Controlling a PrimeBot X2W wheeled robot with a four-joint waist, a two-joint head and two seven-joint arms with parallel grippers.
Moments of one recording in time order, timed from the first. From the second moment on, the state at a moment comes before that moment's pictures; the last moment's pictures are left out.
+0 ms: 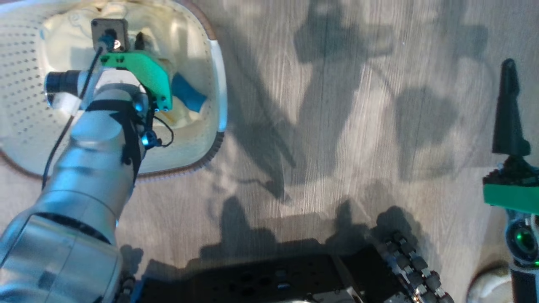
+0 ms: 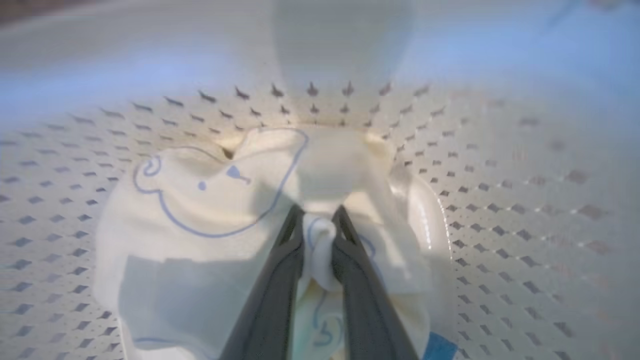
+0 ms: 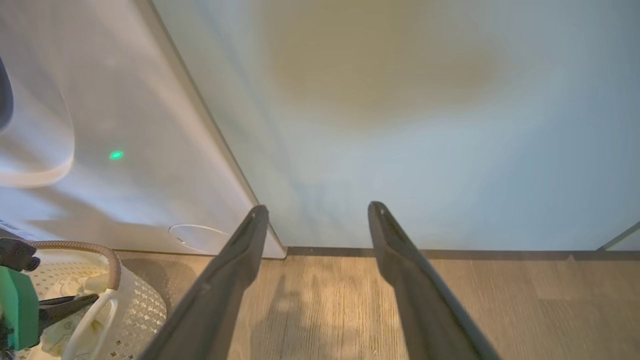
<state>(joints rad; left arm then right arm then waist) -1.16 0.13 -0.51 1.29 -0.48 -0.03 -0.15 -0.29 -0.07 0.01 -0.14 0.30 0.13 -0.26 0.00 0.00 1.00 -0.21</state>
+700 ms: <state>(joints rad) -0.90 0.13 -0.47 0.89 -0.42 0.07 -0.25 -0.20 -0.09 -0.09 -0.12 0.25 0.13 -0.26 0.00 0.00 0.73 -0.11</state>
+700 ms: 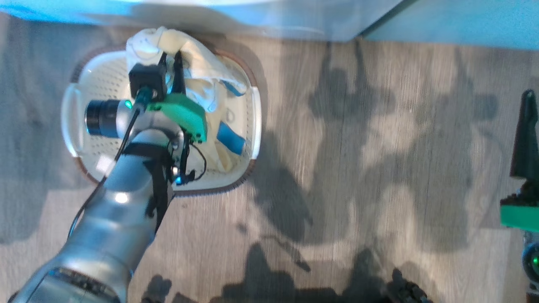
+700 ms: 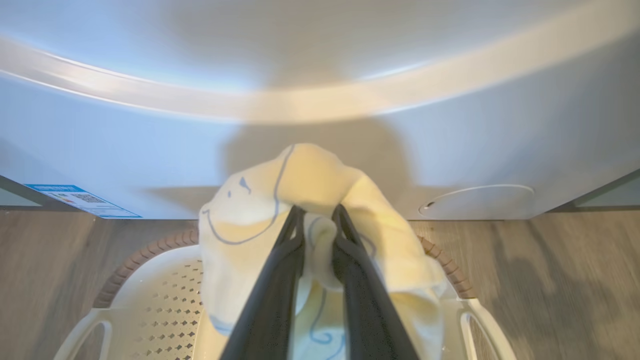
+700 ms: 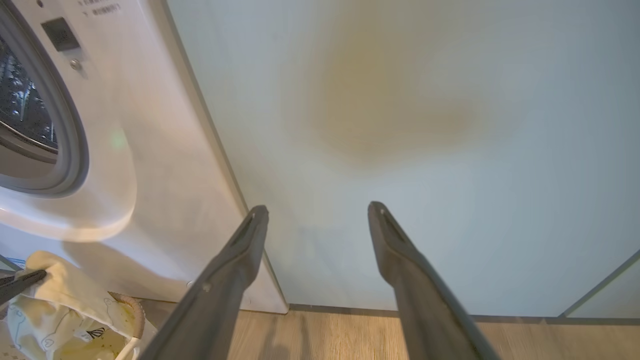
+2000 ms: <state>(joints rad) -0.14 0.23 -0.46 0.17 -0.36 0.20 -0.19 0.12 -0.05 -0.09 -0.07 0.13 0.13 -0.21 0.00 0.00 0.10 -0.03</state>
